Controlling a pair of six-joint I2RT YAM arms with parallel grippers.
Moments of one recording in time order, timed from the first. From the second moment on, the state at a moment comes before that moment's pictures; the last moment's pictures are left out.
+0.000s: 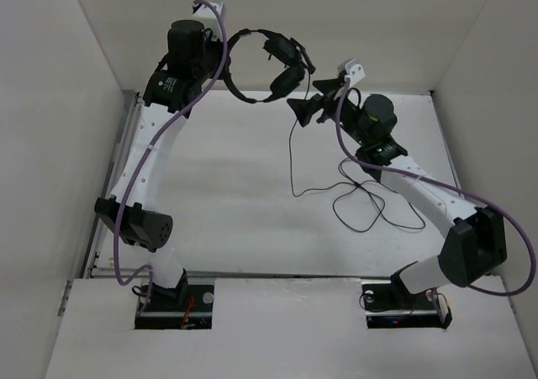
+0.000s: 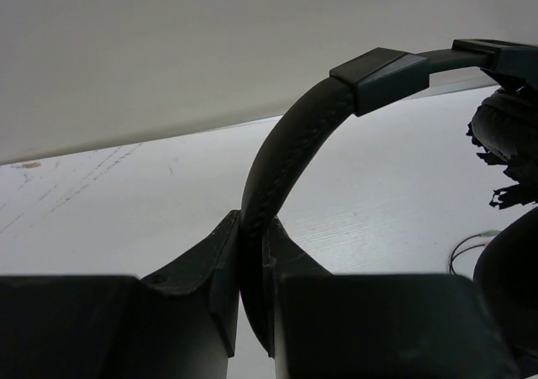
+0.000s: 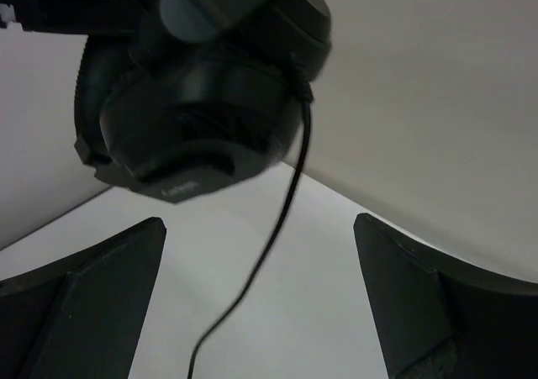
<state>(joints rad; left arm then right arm) -0.34 1.72 2.10 -0.65 -0.03 -0.10 0.46 1.42 1.16 0.47 -0.27 0.11</state>
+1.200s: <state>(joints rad) -0.06 1.73 2.51 -0.71 0.12 -0.37 0.61 1.79 1.27 0.55 -0.31 0.17</state>
